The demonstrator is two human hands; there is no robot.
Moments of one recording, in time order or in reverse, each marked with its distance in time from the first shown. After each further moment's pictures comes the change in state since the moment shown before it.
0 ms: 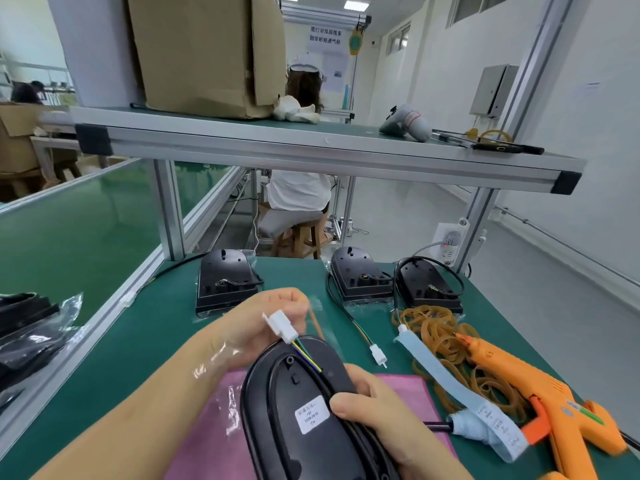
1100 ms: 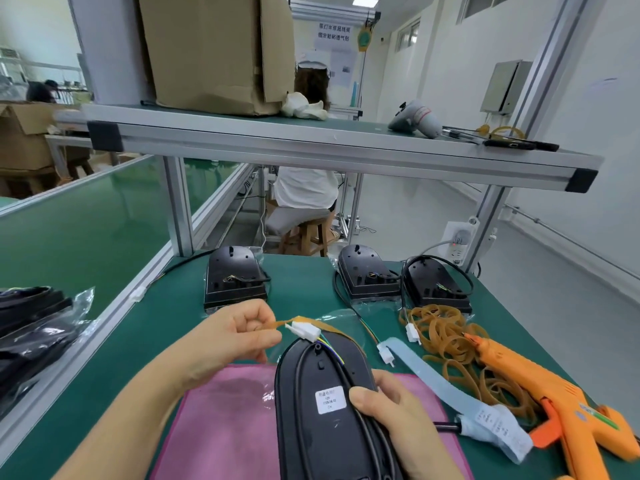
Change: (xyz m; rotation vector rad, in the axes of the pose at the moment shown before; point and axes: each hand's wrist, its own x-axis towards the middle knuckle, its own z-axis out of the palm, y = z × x) left_hand -0.066 0.001 -0.009 0.438 0.201 0.121; right_hand -0.008 0.015 0.000 0.045 0.317 0.002
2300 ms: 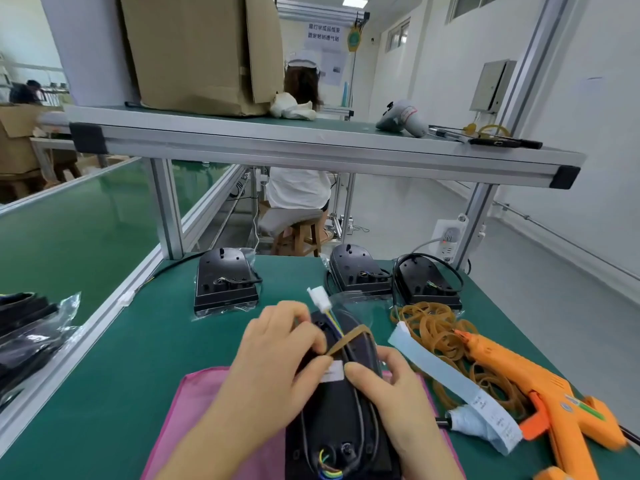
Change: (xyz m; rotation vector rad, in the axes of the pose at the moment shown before) left_hand -0.016 0.021 0.080 0.972 0.324 0.485; right_hand 0.006 -0.014 0.002 -0.089 0.253 -0.111
